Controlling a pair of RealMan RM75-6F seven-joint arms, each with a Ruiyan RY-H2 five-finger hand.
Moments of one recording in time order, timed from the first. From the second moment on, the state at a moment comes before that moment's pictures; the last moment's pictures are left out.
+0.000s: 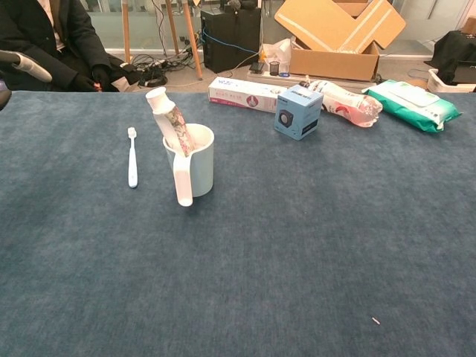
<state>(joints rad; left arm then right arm) -0.63 -1.03 -0.12 -1.83 0.95 1.00 0.12 0.23 -1.06 -0.09 -1.51 -1.86 1.59 0.47</state>
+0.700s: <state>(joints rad) -0.73 -1.24 -0.09 -1.57 0.88 0.80 0.19 0.23 -1.05 -0.09 -1.50 -1.85 1.60 0.51</state>
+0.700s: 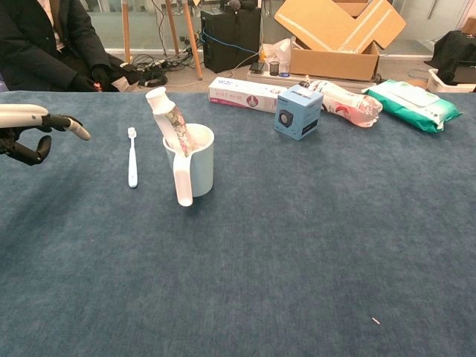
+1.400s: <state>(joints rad) -0.77 -1.32 -0.10 -1.55 0.88 0.78 0.22 0.24 -1.07 -0.10 -1.51 -1.86 1.56 0.47</state>
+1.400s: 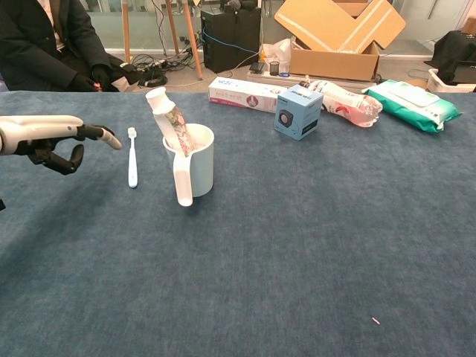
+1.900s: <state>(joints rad) -0.82 -1.38 -0.09 -1.52 0.82 0.76 0.28 0.24 -1.06 -0.10 -1.51 -1.86 1.58 0.49</state>
